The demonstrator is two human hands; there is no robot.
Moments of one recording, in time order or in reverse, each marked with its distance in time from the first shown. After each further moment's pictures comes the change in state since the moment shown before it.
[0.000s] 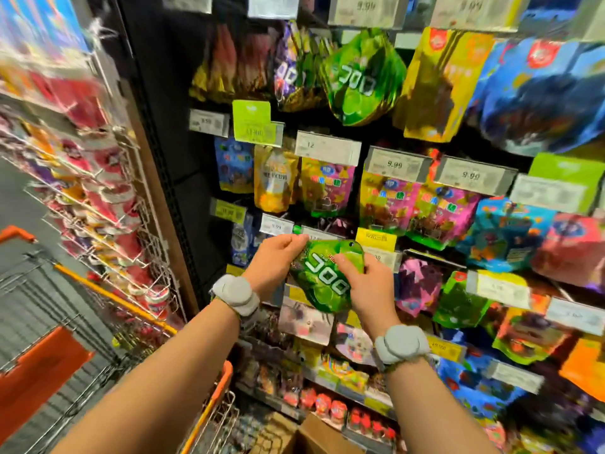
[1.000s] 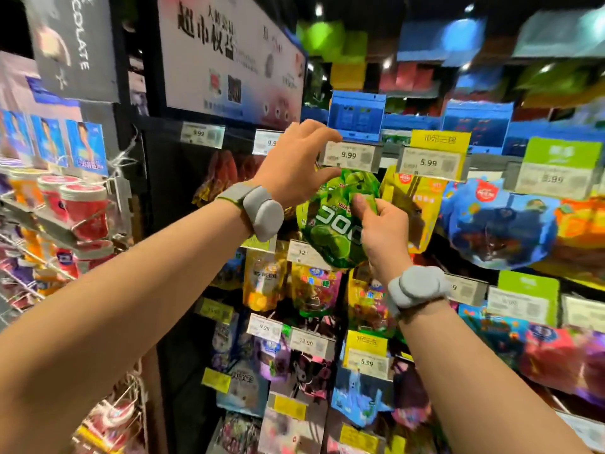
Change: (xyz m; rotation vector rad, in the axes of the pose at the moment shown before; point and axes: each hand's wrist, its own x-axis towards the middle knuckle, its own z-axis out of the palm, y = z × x) left_hand 0.124 0.266 -0.051 0.906 0.280 1.010; right_hand 0.133 -0.201 0.005 0.173 0.128 -0.329
